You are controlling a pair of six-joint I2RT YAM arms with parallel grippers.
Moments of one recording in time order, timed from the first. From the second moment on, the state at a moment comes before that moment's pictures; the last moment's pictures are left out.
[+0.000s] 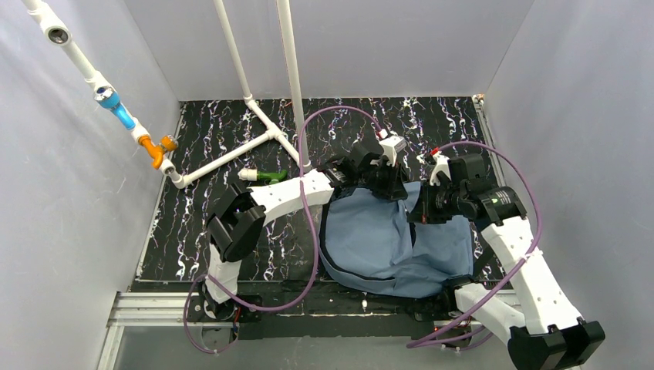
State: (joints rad) left arm -0.94 1.94 1.52 -0.10 0.29 -0.50; right arm 0.30 0.93 1.03 -1.05 -0.37 0.25
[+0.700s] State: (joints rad) left arm -0.80 2.03 1.64 -0.14 0.20 -0.48; right arm 0.34 0.75 0.93 -1.13 -0.31 0.27
